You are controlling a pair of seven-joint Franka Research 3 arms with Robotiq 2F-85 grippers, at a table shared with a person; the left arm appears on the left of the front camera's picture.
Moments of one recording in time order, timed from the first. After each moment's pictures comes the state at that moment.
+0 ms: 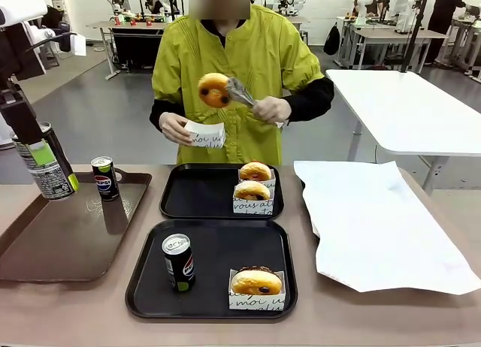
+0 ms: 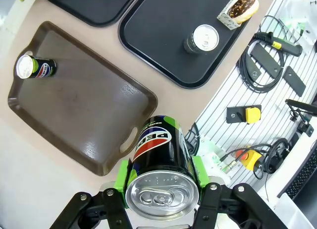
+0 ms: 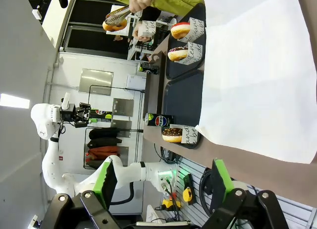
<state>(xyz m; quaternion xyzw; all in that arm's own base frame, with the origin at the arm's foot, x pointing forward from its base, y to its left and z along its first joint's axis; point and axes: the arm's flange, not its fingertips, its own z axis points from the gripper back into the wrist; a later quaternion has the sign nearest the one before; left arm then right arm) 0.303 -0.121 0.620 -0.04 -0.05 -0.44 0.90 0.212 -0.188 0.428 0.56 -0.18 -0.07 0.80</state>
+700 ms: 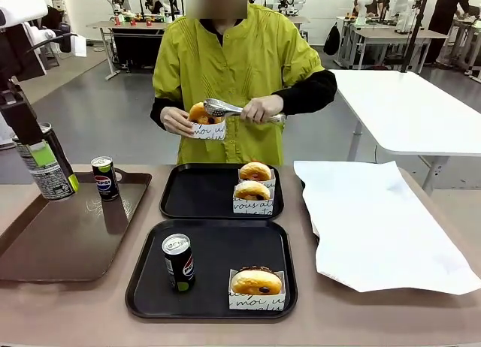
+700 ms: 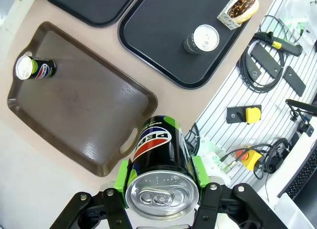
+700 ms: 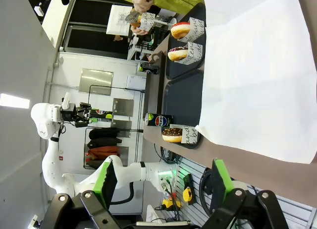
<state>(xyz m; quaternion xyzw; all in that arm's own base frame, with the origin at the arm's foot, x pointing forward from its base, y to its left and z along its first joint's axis) 0.307 -0.123 0.617 -0.04 -0.04 -0.44 0.89 0.212 -0.188 0.428 0.56 -0.18 -0.07 0.80</state>
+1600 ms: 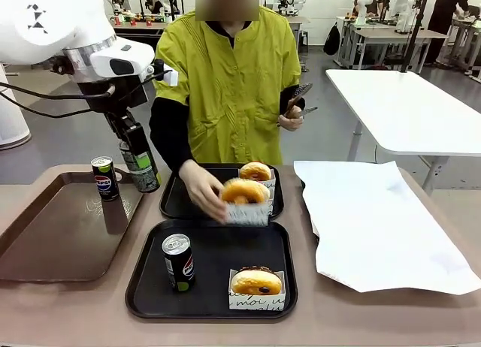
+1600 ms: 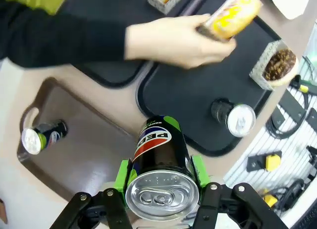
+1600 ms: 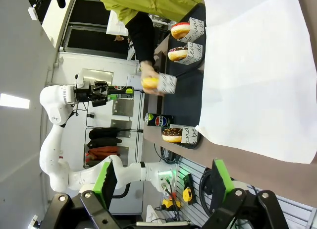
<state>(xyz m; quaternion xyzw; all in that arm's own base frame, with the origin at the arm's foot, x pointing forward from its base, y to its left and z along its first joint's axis) 0.393 -0.210 0.549 -0.03 -0.08 -0.44 0.89 0.211 -0.188 0.428 0.56 -0.18 -0.07 0.80</state>
